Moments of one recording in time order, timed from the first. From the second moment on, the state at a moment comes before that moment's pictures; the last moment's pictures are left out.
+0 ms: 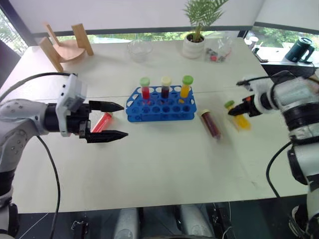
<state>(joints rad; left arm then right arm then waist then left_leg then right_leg) -0.42 0.99 0.20 -0.33 -0.80 0.74 -1.18 -1.05 -0.88 0.27 0.47 0.10 1.07 1.01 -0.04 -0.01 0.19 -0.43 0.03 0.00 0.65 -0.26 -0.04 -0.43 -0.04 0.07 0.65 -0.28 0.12</state>
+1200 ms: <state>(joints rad) -0.43 0.98 0.25 -0.41 -0.86 0.80 -1.01 -0.56 -0.18 -0.10 0.29 0.25 -0.06 0.61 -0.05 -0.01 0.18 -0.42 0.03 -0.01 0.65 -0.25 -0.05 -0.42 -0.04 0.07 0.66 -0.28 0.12</state>
